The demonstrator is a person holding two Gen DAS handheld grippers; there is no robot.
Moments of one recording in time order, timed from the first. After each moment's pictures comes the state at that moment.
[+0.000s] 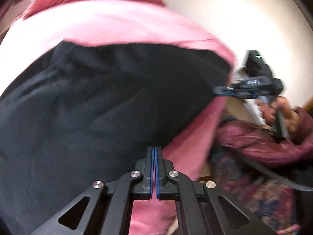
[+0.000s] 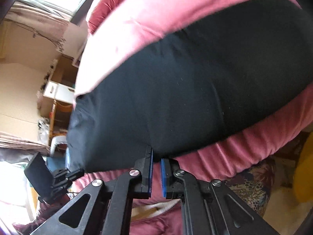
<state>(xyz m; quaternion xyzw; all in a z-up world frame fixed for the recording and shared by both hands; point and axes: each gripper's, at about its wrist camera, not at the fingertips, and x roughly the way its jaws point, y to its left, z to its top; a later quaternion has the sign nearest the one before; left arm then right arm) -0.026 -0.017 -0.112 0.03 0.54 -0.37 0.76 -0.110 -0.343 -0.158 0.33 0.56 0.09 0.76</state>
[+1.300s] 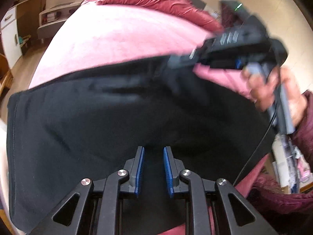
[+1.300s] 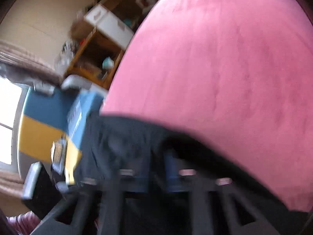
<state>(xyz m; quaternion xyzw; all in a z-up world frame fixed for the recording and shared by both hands) 0.028 0.065 -0.117 -0.07 0.51 -0.17 0.84 0.154 -0.065 -0.132 0.15 0.57 0.33 0.74</state>
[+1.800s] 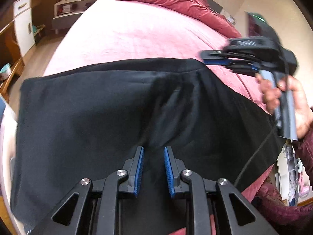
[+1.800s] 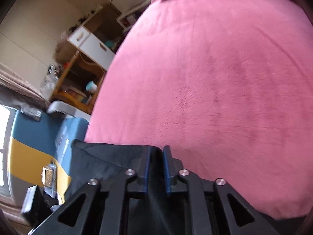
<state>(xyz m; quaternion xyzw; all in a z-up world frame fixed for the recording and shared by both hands) 0.027 0.093 -0.112 -0.10 0.52 -0.13 0.84 0.165 -0.075 -0.129 0.15 0.54 0.26 0.78</state>
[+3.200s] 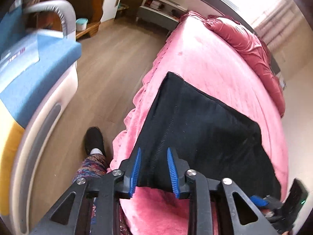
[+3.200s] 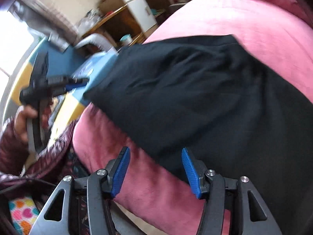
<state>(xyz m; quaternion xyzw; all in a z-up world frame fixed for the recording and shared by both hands) -0.057 0.277 -0.088 -0.28 0.49 0.08 0.82 -0.044 -0.072 -0.129 -0.01 0.55 0.38 0.75</state>
